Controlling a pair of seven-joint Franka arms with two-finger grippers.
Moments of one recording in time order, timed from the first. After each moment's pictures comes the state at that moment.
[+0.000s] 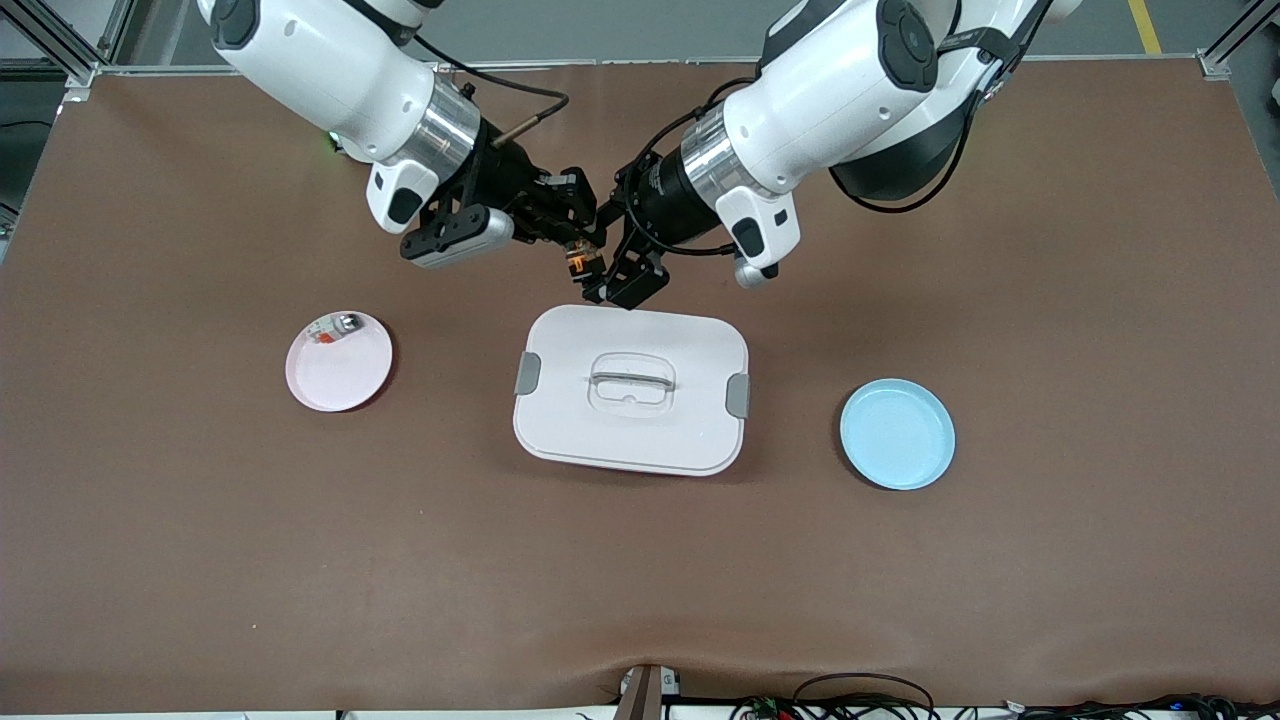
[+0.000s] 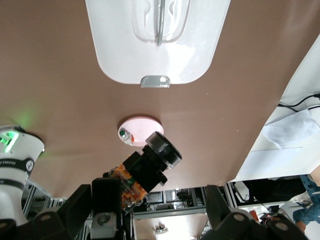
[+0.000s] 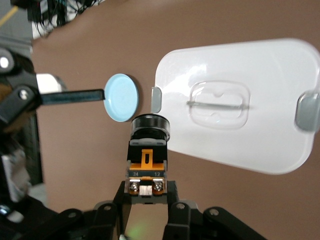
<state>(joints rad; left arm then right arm) -0.29 0.35 -0.49 -1.43 -0.41 2.25 -2.03 0.65 0.08 -0.05 -1.71 0.53 2.12 0.35</state>
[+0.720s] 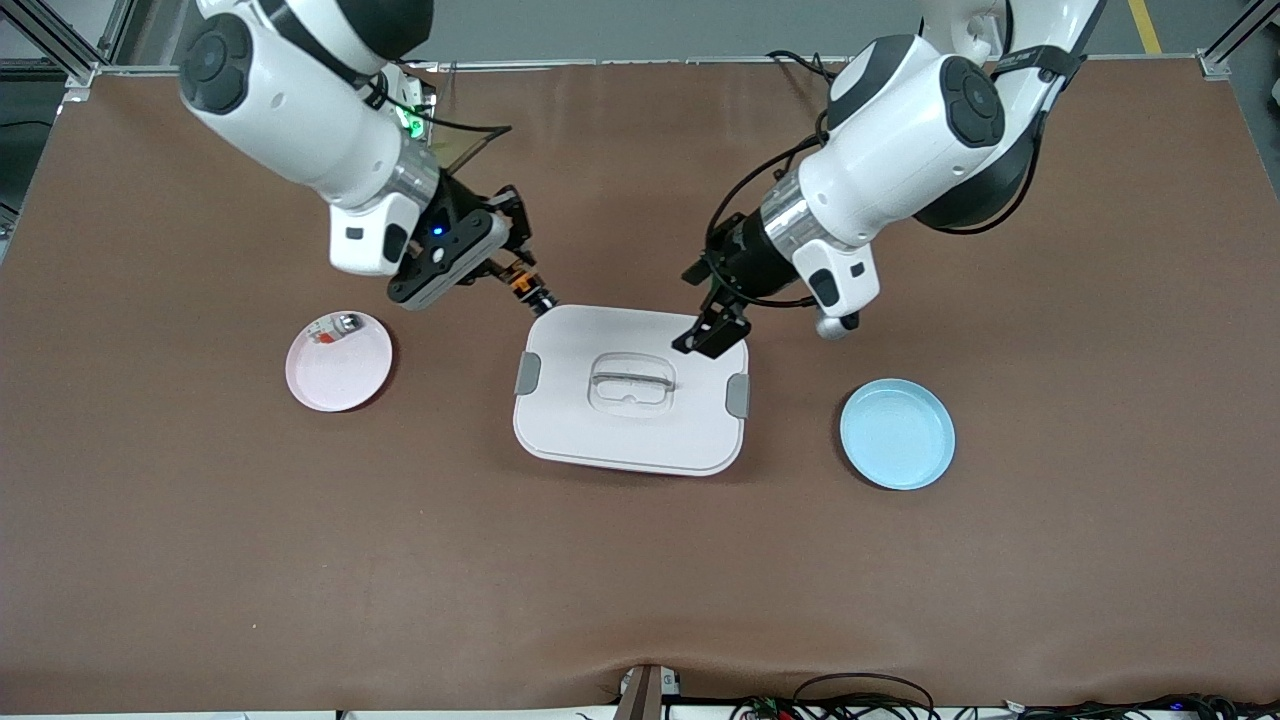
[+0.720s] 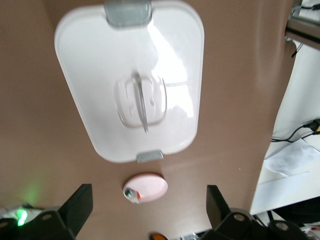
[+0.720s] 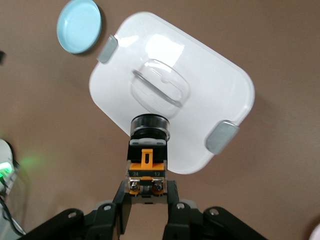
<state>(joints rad) -0.14 0.24 -0.48 -1.66 -0.37 2.24 -1.73 0.54 0.08 -0.07 -1.71 0.37 1.88 -0.20</state>
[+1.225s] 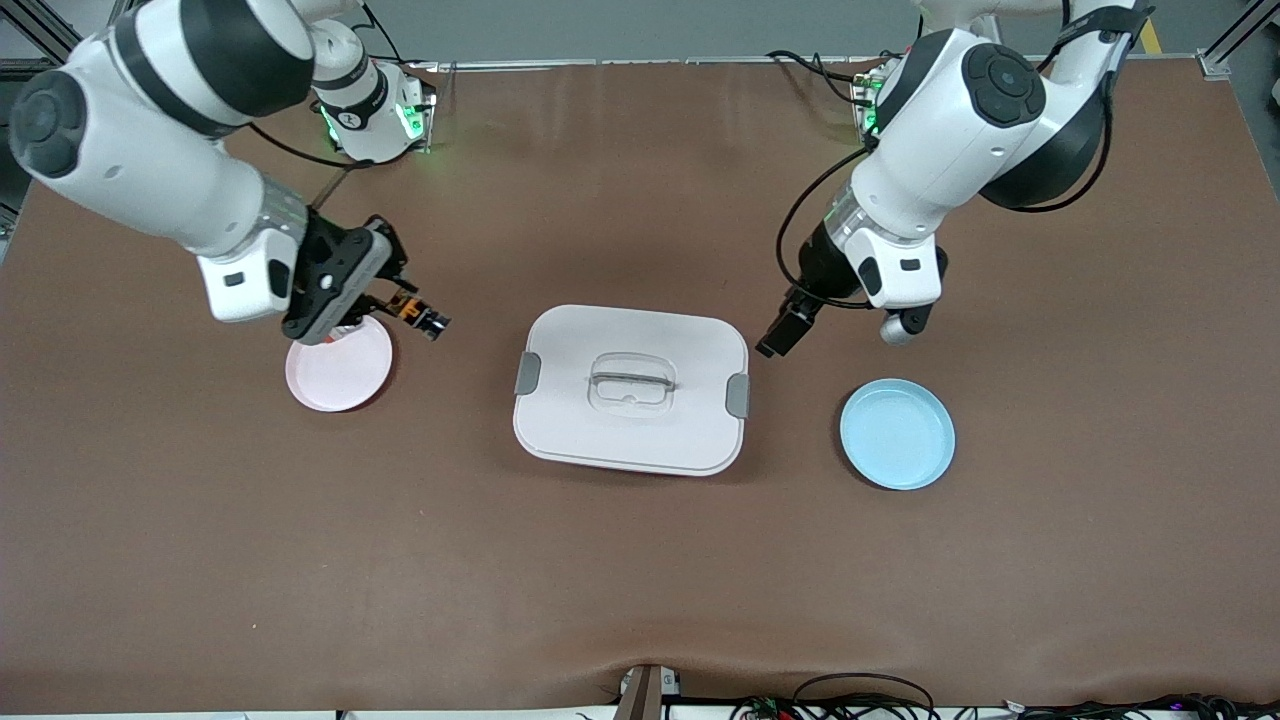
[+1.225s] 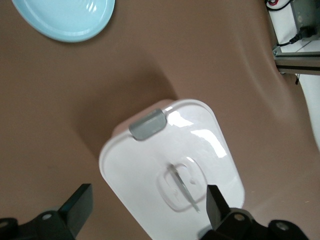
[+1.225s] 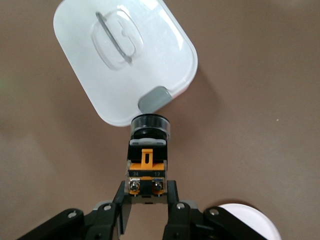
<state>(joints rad) -0.04 0.13 -0.48 -1.79 -0.14 2.16 -1.33 0.33 0.05 -0.08 -1.77 0.31 1.80 -0.74</state>
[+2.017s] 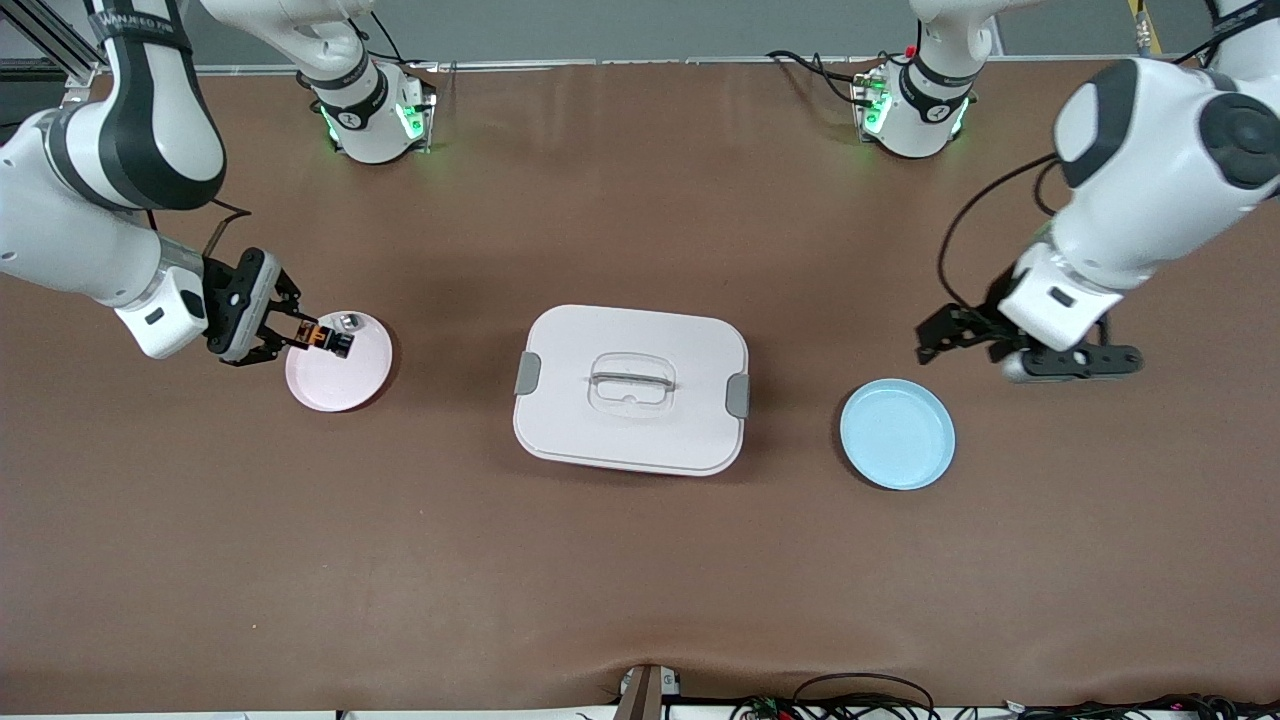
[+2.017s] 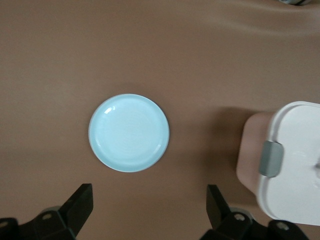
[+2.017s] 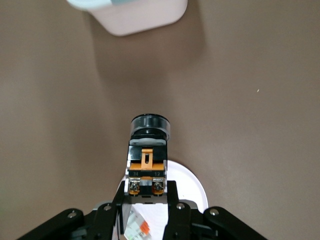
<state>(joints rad) 0.29 0.09 -0.48 -1.82 -0.08 2.04 -0.19 0.08 0.02 -0.08 -2.09 0.31 2.04 -1.45</state>
